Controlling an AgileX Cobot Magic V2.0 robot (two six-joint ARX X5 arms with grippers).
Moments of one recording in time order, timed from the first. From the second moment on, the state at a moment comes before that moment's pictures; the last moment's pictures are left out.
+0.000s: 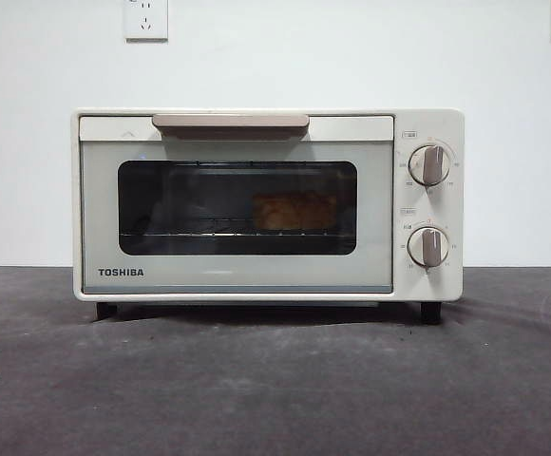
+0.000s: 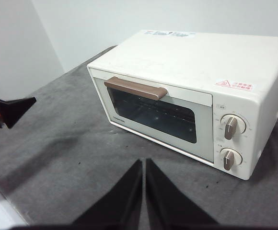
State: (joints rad) left arm -0.07 0.07 0.10 -0.08 0.05 -0.17; right arm 0.72 0.37 0.84 -0.70 -0.03 0.23
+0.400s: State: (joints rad) left arm -0.07 0.01 0.03 -0.18 0.00 -0.15; right arm 0.72 0.37 0.84 -0.69 -0.03 0.23
